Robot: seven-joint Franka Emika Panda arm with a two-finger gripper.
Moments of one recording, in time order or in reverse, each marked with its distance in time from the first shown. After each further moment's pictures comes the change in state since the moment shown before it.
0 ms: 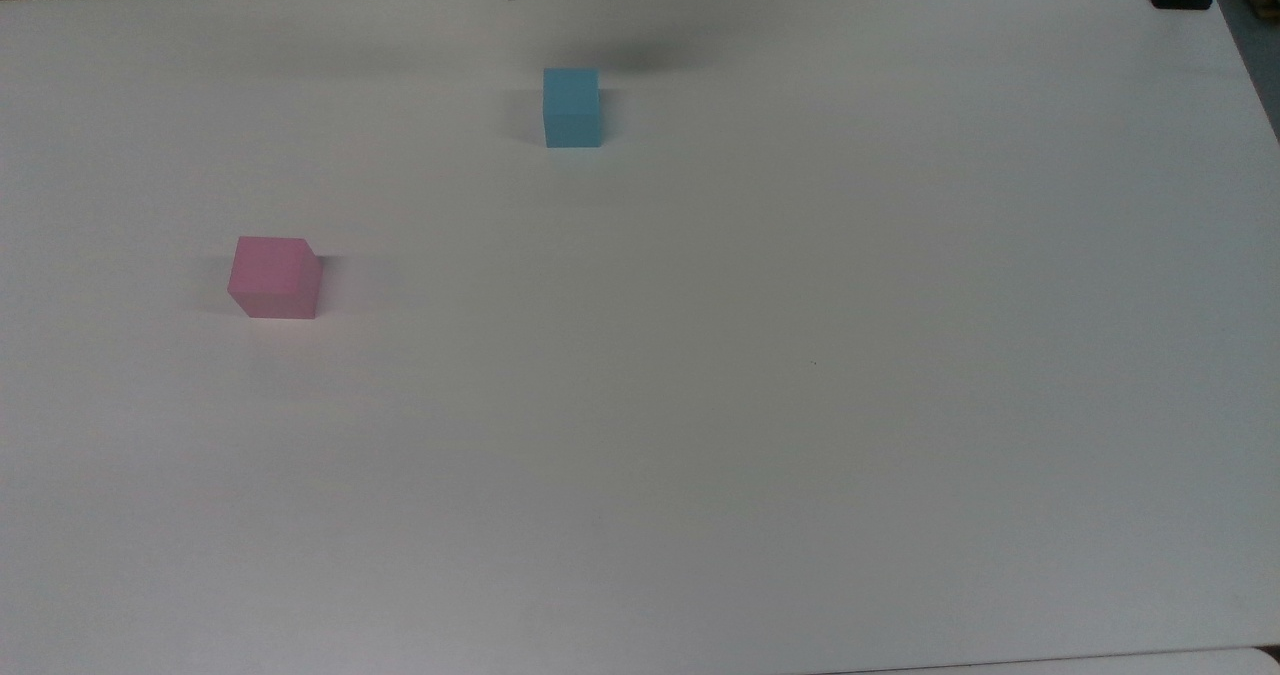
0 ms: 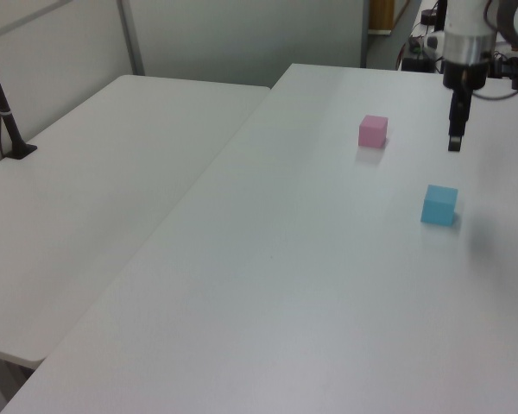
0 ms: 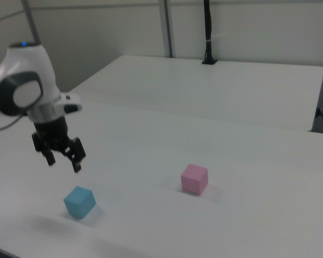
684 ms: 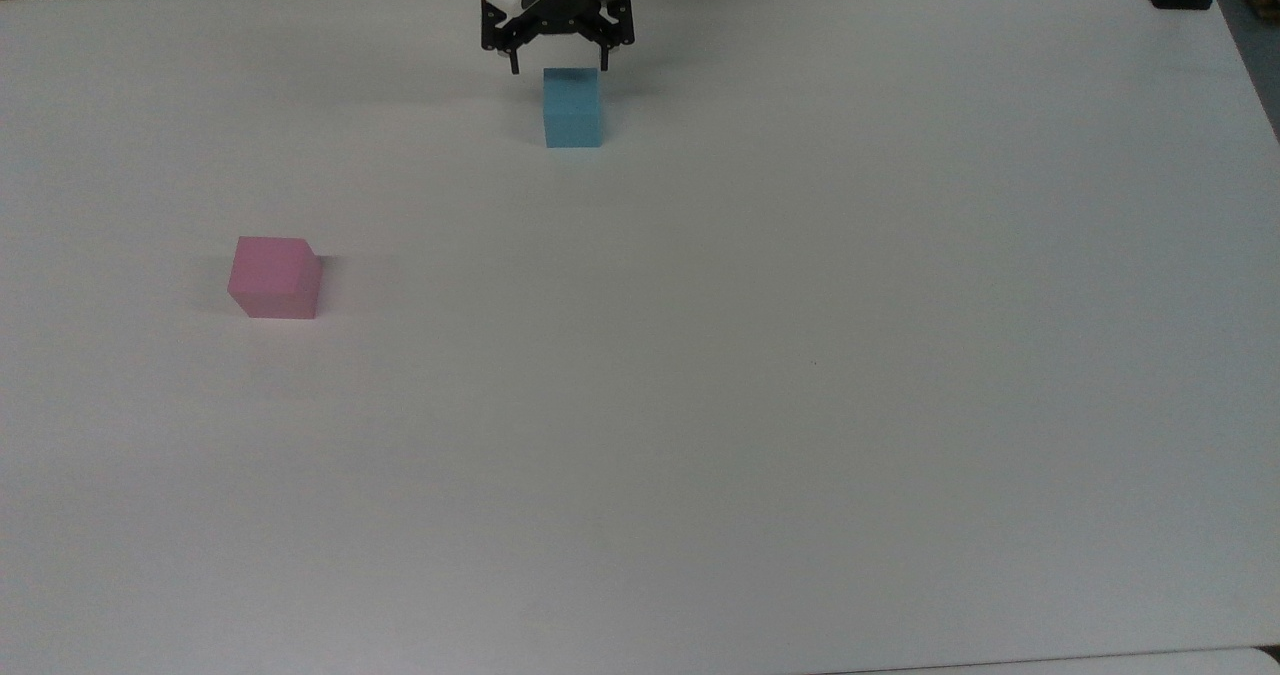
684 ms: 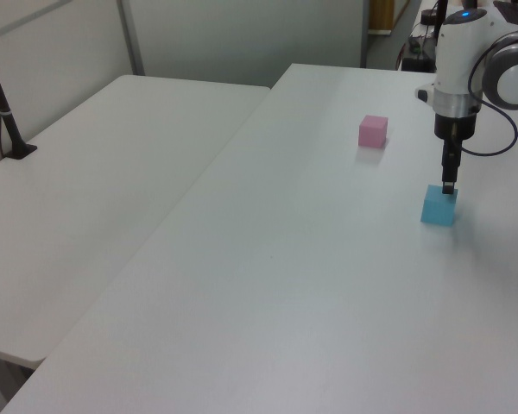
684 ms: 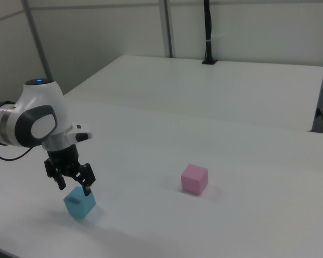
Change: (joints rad) arm 0.000 0.127 0.000 -0.127 -0.041 0.222 0.000
